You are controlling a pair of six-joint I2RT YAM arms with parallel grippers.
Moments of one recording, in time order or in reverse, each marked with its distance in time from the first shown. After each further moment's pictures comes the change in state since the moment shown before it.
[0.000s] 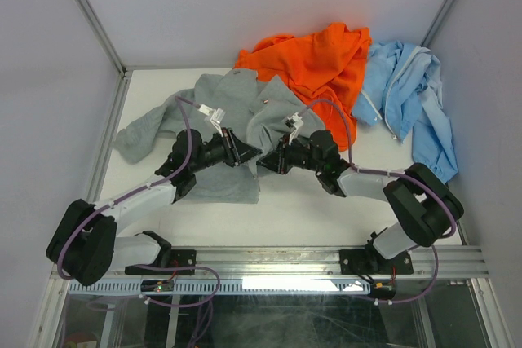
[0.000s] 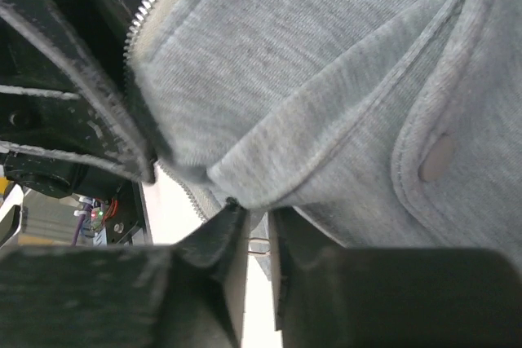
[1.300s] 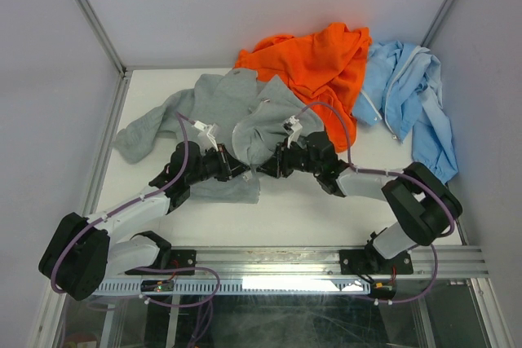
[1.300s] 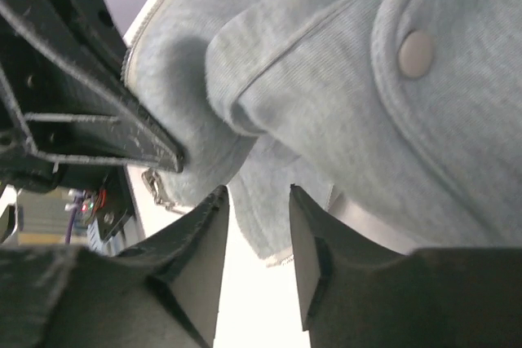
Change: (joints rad) left arm 0.007 -0.100 -0.114 -0.173 -0.069 0.018; right arm 0.009 0.011 0.004 -0.109 0.032 -0.002
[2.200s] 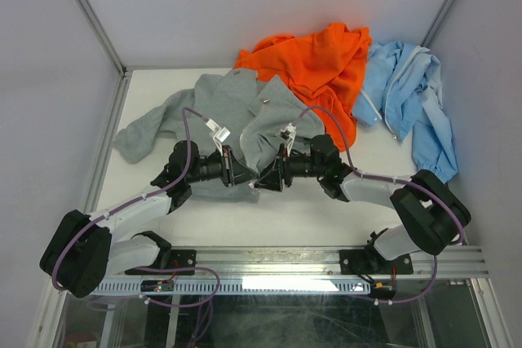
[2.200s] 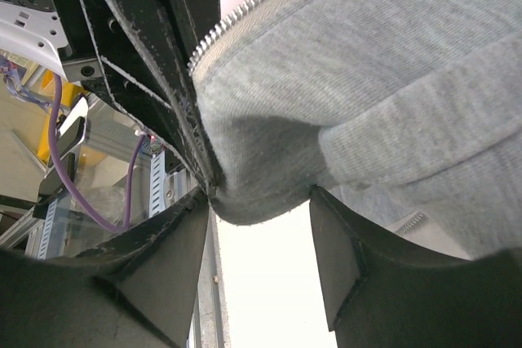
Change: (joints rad) left arm -0.015 0.020 -0.001 0.160 0.323 0.080; right arm 0.017 -0.071 -0.042 0.048 -0.269 -0.028
